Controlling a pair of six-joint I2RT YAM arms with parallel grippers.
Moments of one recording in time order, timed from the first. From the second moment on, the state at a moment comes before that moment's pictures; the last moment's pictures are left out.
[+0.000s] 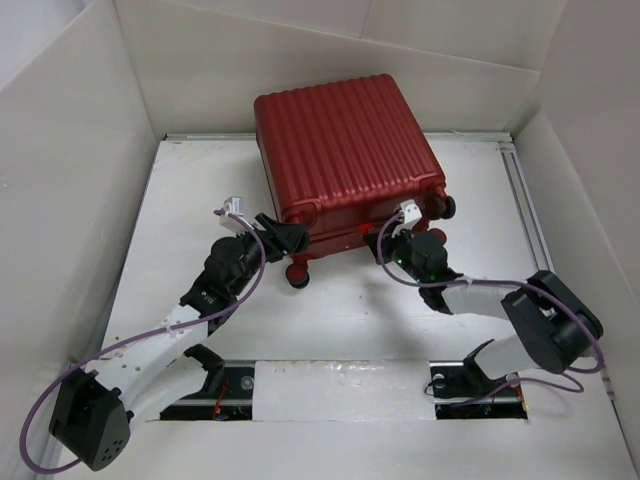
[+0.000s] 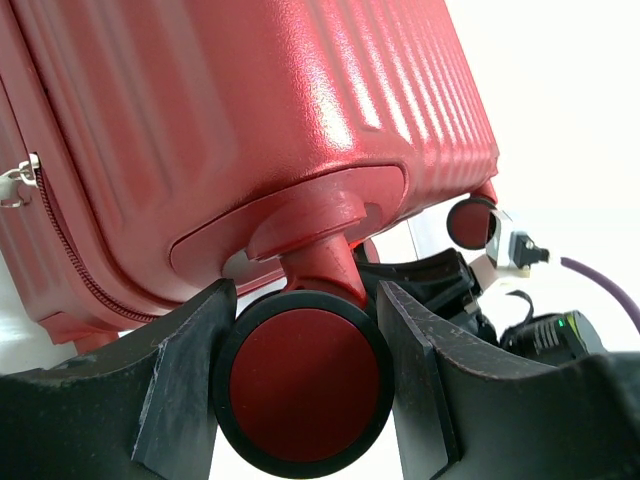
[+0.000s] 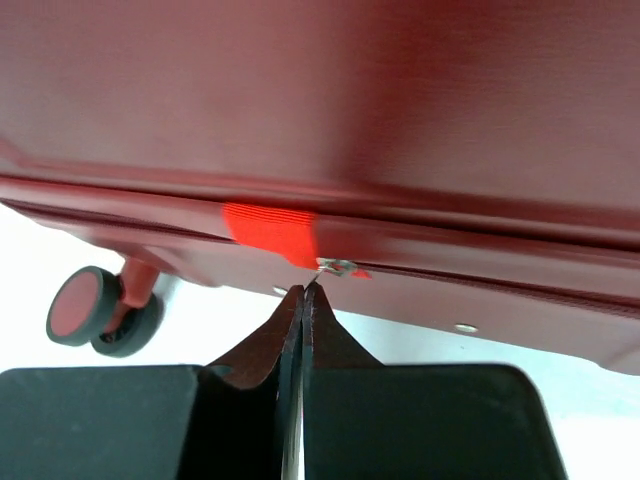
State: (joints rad) left arm -0.58 0.86 0.46 0.30 -0.07 -0.91; right arm 0.56 1.43 0.44 0.84 -0.08 0.30
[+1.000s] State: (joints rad) left arm -0.58 0.87 0.45 0.33 -0.05 -0.91; right arm 0.54 1.27 0.42 0.72 0.07 0.30
